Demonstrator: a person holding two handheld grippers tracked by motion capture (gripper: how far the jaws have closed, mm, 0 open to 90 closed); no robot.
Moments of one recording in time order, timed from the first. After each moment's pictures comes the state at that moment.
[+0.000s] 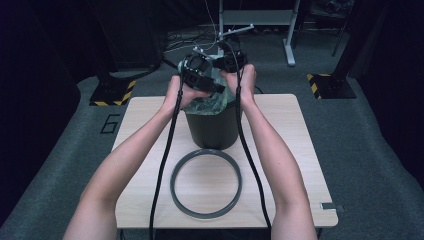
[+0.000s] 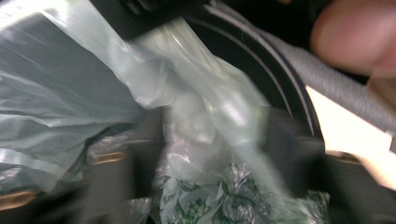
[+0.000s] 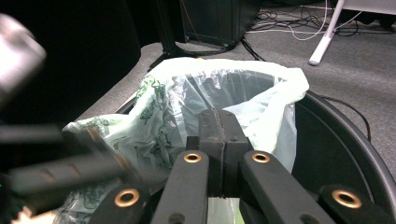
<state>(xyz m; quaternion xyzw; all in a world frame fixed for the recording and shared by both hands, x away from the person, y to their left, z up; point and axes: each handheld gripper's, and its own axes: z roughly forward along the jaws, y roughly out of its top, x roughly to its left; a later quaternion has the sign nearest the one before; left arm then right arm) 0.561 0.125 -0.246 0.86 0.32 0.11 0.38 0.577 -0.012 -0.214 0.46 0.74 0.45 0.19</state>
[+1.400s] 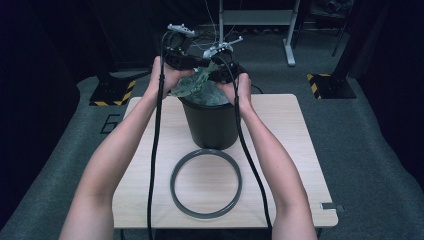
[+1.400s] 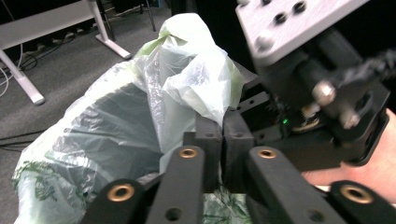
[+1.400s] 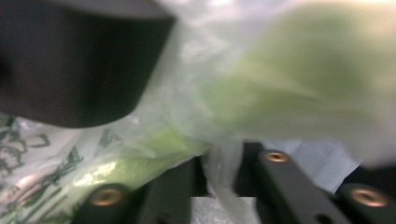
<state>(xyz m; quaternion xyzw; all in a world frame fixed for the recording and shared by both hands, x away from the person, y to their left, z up) 0.559 0.168 -0.189 0.82 0.29 0.15 0.47 0.579 0.001 -0.247 0.40 0.79 0.43 0.18</state>
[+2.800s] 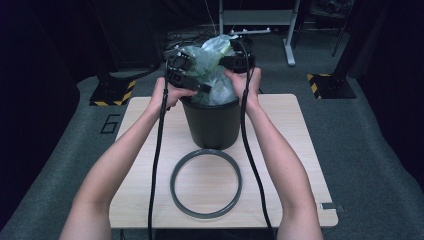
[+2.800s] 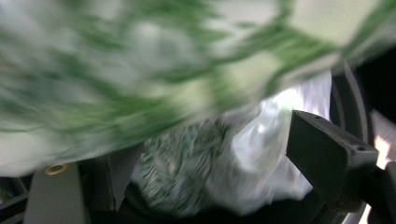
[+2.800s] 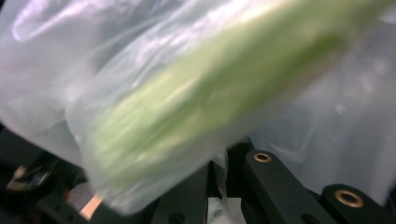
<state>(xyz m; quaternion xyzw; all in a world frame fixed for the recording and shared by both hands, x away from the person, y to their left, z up) 0.577 0.174 -0.249 0.83 0.38 0.08 0.41 0.563 -0.032 -0.212 0.46 0.70 0.53 0.15</state>
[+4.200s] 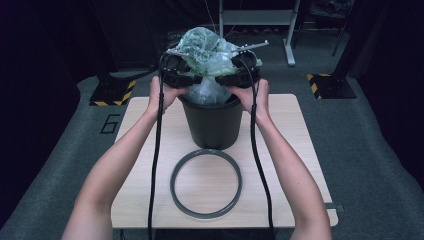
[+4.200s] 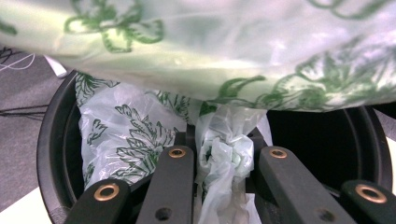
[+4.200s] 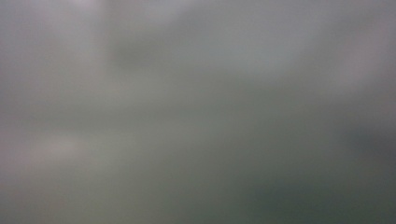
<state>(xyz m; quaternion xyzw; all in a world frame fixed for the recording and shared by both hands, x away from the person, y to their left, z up) 0.561 0.182 -0.245 0.81 0.33 0.18 0.44 0.541 -0.045 -0.235 0.43 0.76 0.46 0.19</state>
